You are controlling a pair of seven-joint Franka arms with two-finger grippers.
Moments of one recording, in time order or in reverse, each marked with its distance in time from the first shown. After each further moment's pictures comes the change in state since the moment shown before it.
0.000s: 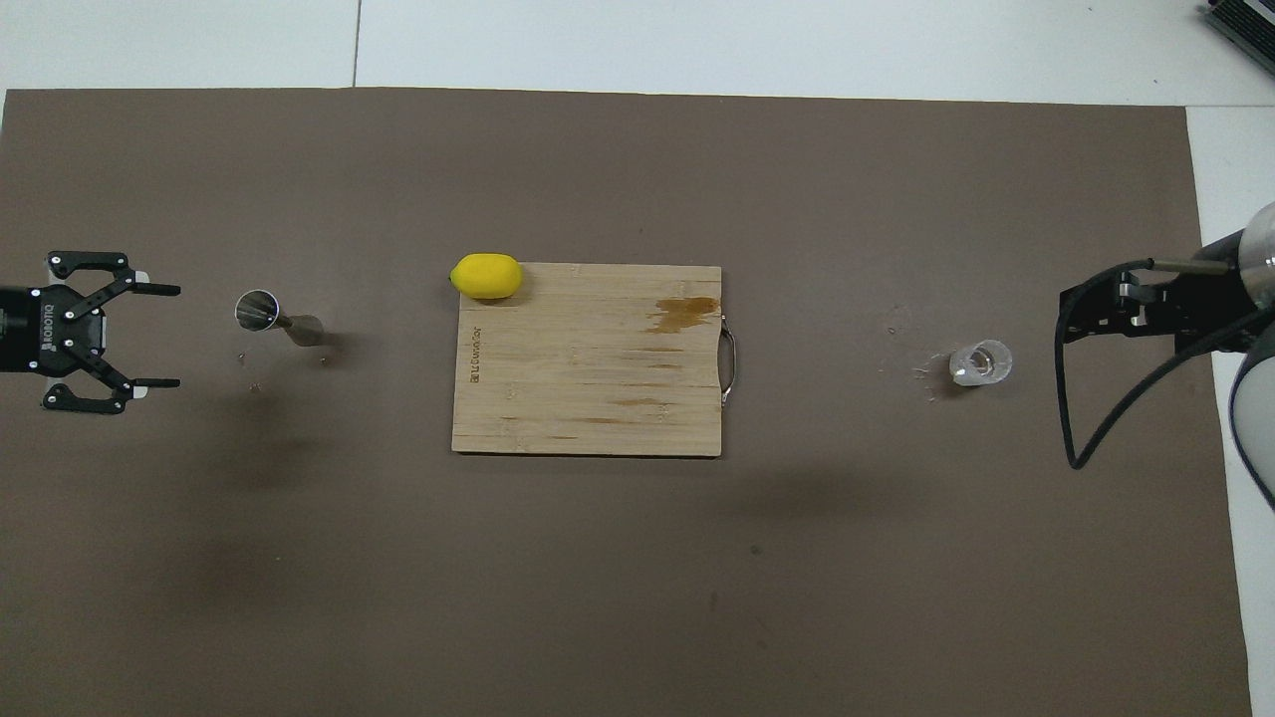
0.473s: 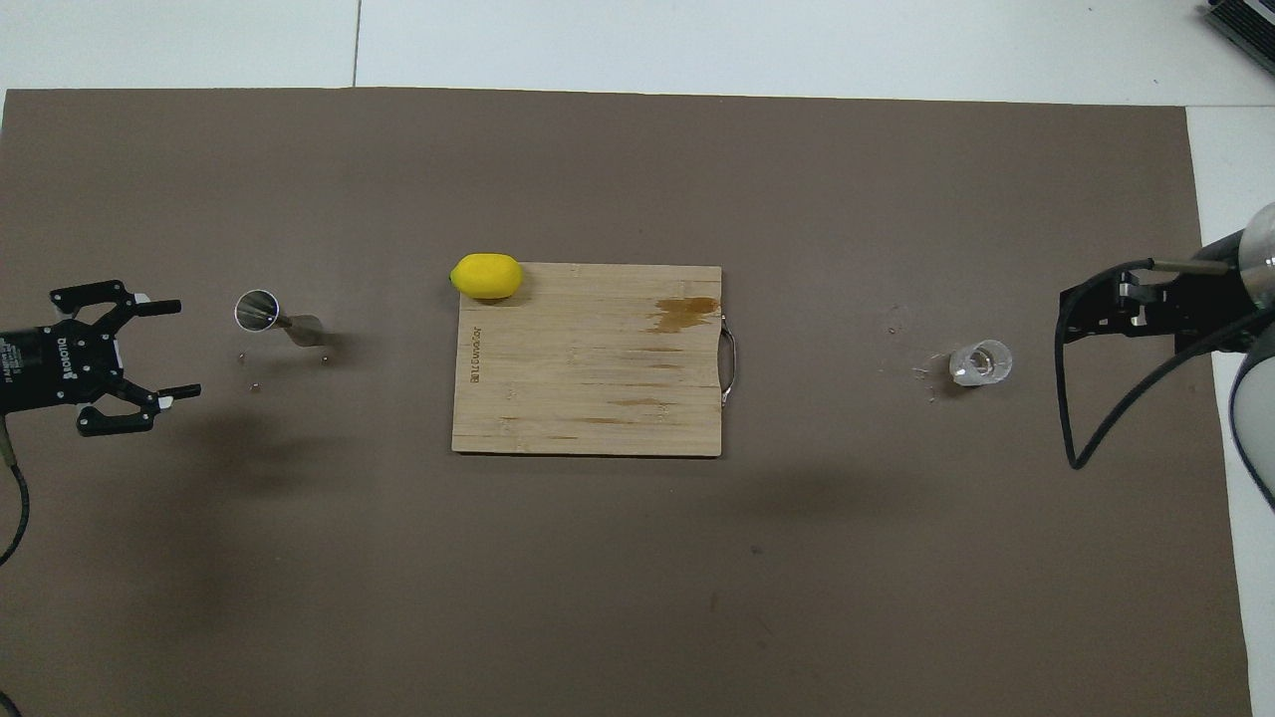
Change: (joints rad) left arm 0.049 -0.022 -0.008 -0.191 -0.230 0.109 -0.005; right arm 0.000 0.000 0.000 0.000 0.000 0.000 0.000
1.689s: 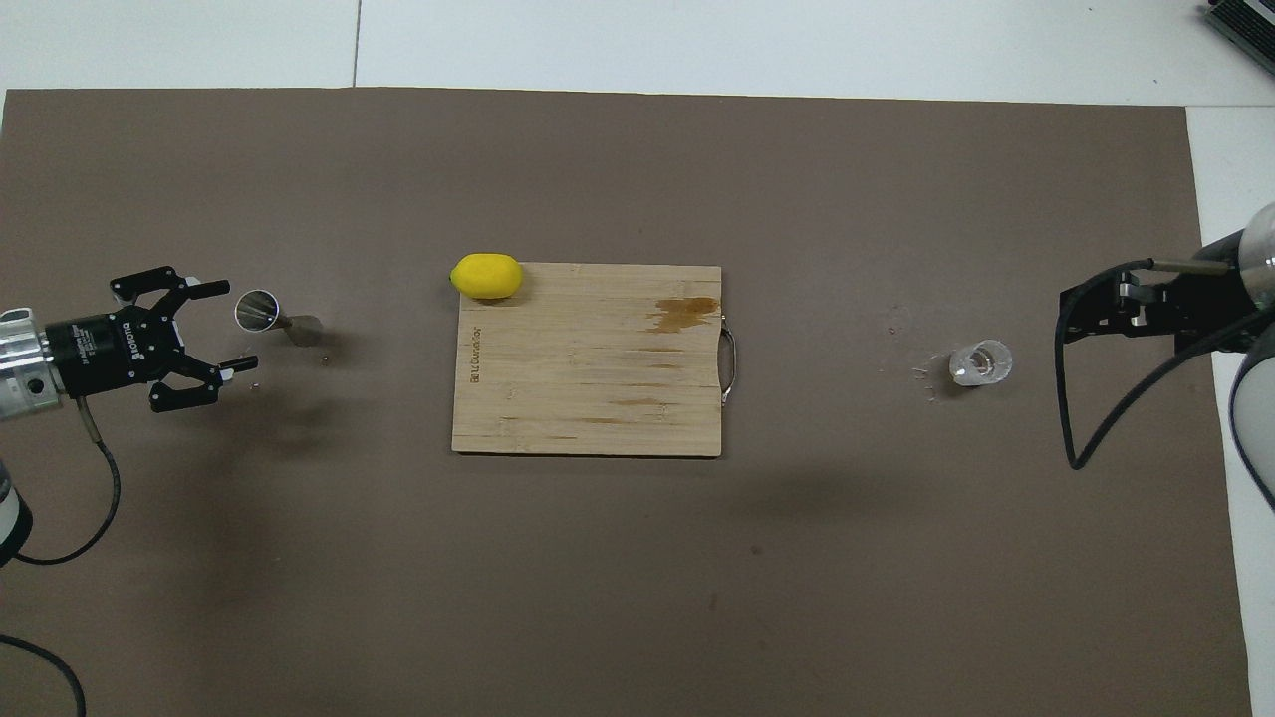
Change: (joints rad) left arm -0.096 0.067 -0.012 -0.014 -0.165 0.170 0.019; right arm 0.000 0.000 0.000 0.000 0.000 0.000 0.000
